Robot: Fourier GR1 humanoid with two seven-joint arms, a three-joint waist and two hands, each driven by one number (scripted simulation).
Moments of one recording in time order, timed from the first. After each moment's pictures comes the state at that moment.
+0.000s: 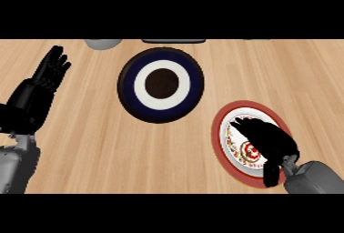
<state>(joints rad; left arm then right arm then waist) -0.28 0.39 0.01 -1.58 0.16 0.01 0.10 -0.26 -0.54 0.53 -1.56 0.73 0.51 0.32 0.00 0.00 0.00</state>
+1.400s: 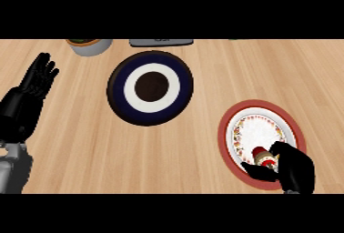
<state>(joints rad) -0.22 0.36 0.09 -1.62 0.11 -0.01 0.10 0.10 -0.25 0.22 -1.48 1.08 -0.27 0.64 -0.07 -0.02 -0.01</state>
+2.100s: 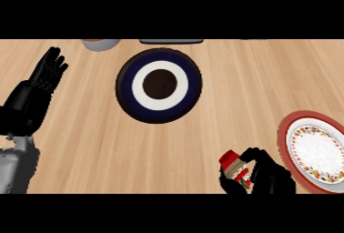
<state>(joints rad) -0.27 0.34 0.07 -1.60 0.10 -0.04 0.11 0.25 -0.05 0.52 -1.92 1.40 -0.51 0.74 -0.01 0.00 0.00</state>
